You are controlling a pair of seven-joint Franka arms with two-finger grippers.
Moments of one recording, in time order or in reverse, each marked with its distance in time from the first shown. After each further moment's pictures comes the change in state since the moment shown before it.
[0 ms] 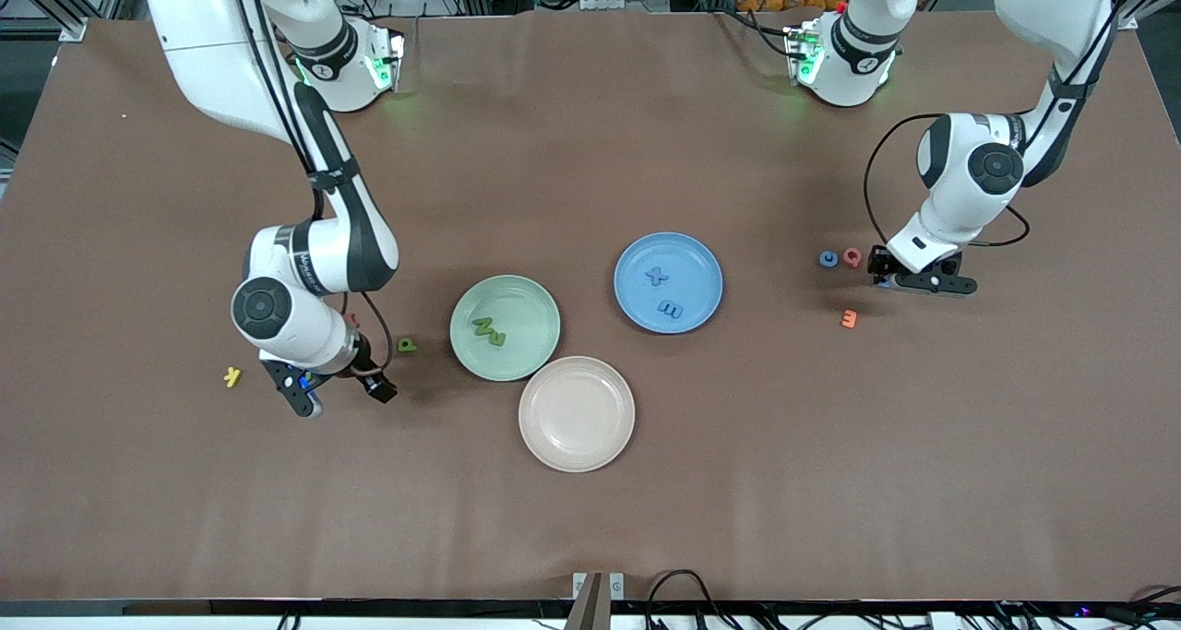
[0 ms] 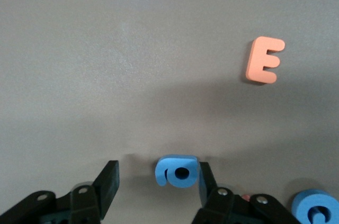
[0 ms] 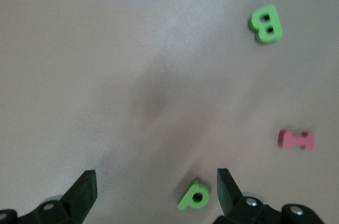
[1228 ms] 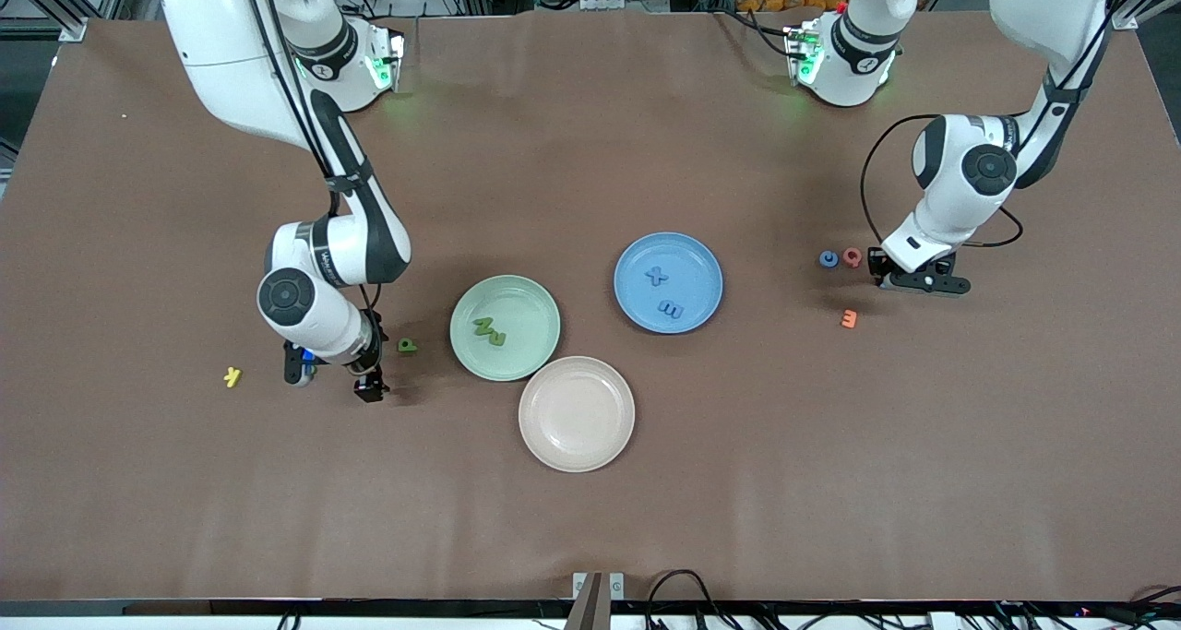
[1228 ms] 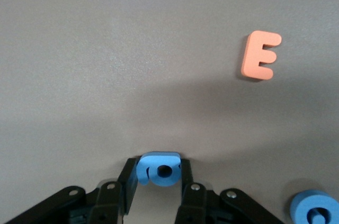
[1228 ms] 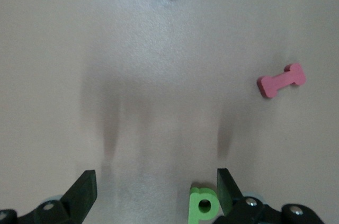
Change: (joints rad) left arm -0.001 0.017 -0.005 -0.005 0.000 0.022 0.000; right arm 0.012 0.012 0.008 -0.114 -0.017 0.151 0.532
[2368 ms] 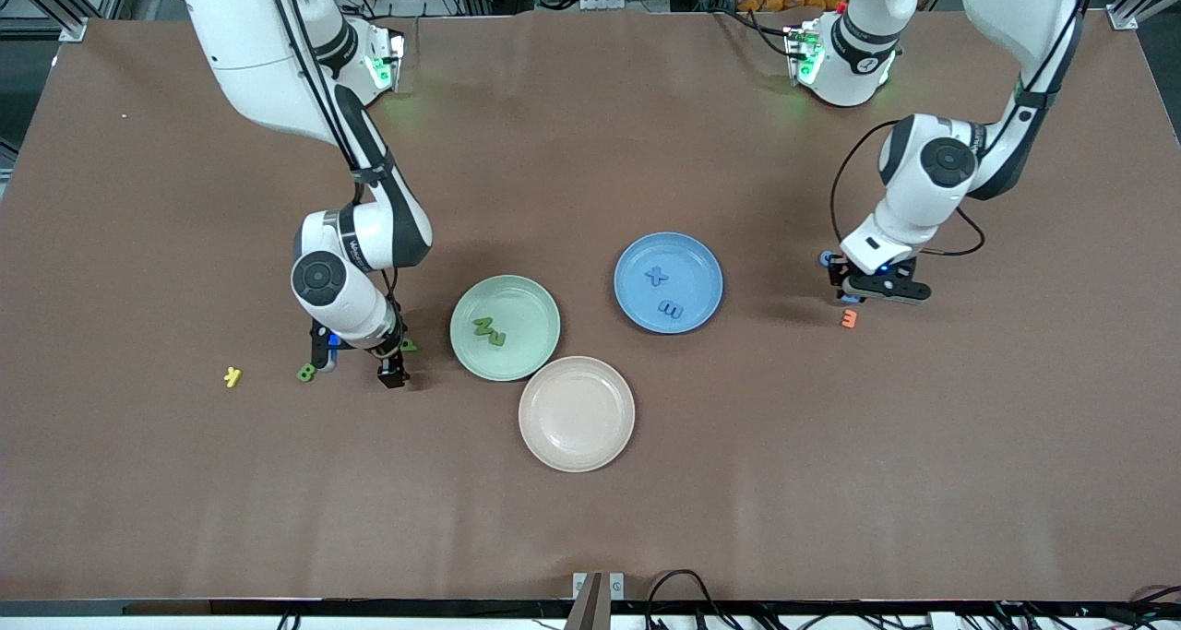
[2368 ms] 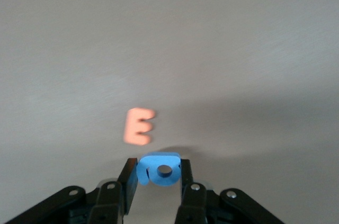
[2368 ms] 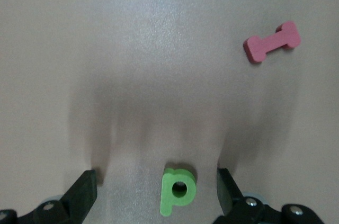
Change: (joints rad) left arm -0.041 -0.024 -0.140 0.047 0.000 0.021 -0.145; right arm 0.056 -0.001 0.003 -0.081 0.012 0.096 0.018
